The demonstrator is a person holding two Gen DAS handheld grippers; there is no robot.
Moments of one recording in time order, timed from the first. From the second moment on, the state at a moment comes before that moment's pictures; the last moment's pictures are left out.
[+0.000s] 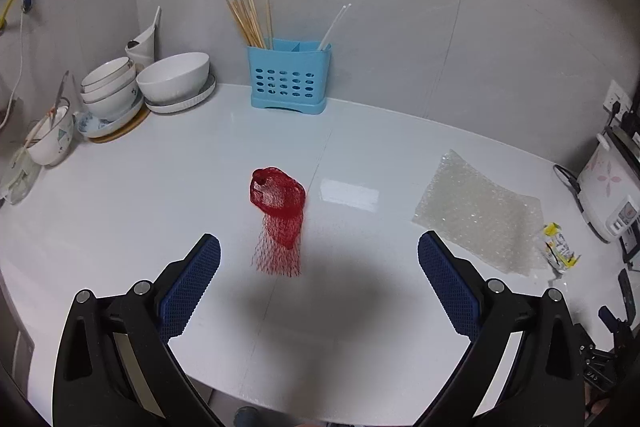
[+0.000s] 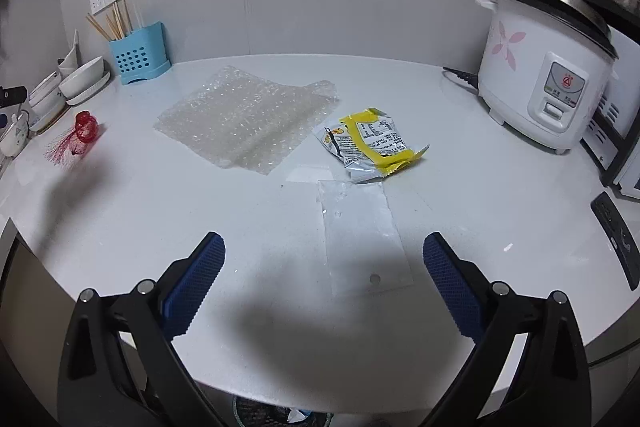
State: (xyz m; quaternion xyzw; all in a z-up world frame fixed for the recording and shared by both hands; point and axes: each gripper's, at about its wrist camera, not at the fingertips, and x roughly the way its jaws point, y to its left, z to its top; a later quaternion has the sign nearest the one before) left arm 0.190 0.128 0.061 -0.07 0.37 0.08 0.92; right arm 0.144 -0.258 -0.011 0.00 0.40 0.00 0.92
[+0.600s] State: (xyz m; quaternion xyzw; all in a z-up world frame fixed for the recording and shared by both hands) left arm 0.317 0.179 -0.045 -0.06 0.44 0.16 0.88; right arm 0.230 -0.268 -0.055 -0.01 0.51 0.01 0.86
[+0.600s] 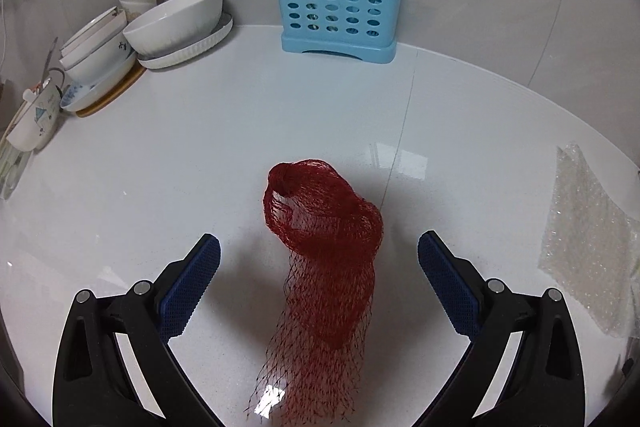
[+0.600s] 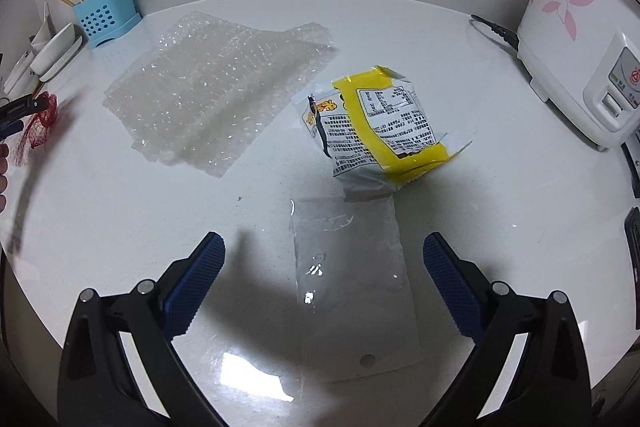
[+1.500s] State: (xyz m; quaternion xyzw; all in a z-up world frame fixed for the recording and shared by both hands) left arm 0.290 0.174 -0.047 -0.06 0.46 0.13 0.87; right arm 0.222 -0.283 -0.053 -0.01 0.52 -0.02 0.86
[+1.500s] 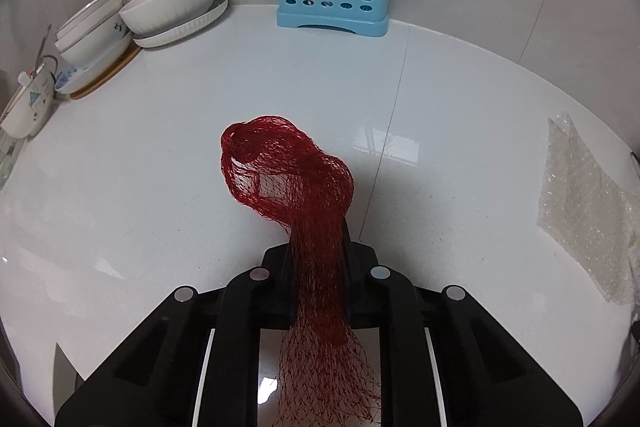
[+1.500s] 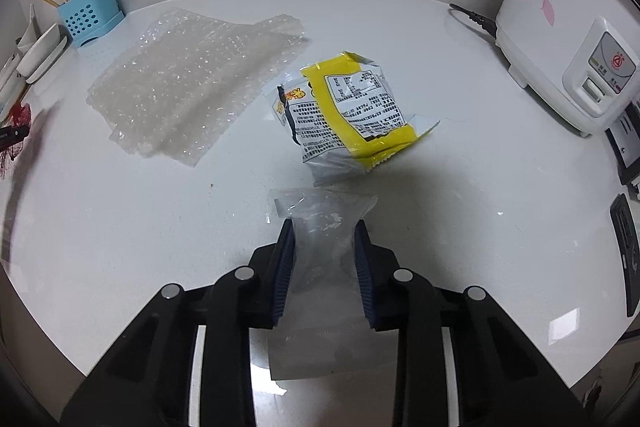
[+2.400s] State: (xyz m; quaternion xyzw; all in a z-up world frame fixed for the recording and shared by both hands) left arm 0.135 0.096 0.001 -0.01 0.39 0.03 0.92; right arm 0.117 -0.275 0.000 -0.02 0.44 -0.02 0.90
